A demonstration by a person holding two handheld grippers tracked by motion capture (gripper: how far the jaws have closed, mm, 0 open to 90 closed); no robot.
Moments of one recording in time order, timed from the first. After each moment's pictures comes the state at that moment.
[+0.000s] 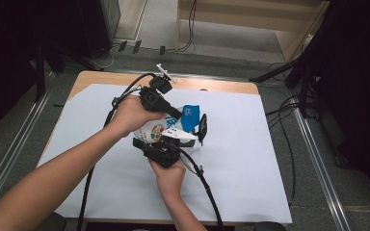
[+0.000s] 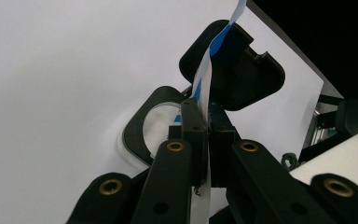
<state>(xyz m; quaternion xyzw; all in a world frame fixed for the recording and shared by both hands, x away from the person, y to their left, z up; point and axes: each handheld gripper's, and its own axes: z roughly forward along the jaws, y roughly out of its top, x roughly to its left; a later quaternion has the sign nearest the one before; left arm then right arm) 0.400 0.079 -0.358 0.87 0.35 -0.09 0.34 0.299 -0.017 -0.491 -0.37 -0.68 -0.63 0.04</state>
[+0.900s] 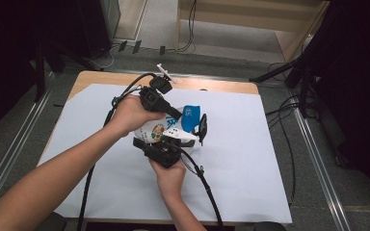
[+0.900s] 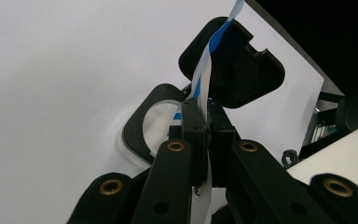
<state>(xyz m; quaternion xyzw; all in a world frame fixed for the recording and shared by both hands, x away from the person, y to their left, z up) 0.400 0.078 -0.357 0.87 0.35 -0.09 0.34 0.298 -0.019 -0.489 -0.37 -0.68 -0.63 0.04</state>
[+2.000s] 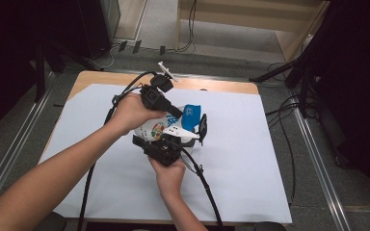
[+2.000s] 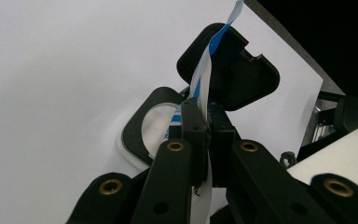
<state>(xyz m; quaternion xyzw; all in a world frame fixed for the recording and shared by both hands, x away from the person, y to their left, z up) 0.400 0.077 -0.351 0.87 0.35 -0.09 0.33 0.300 -0.017 -0.484 -0.37 -0.67 -0.64 0.04</state>
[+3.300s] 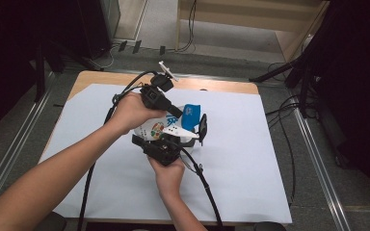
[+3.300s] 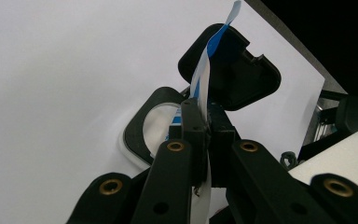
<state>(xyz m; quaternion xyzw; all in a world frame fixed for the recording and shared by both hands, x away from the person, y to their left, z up) 0.401 0.075 -0.350 0.87 0.35 -0.08 0.33 0.301 -0.016 -0.483 -0.38 -0.67 -0.64 0.04</state>
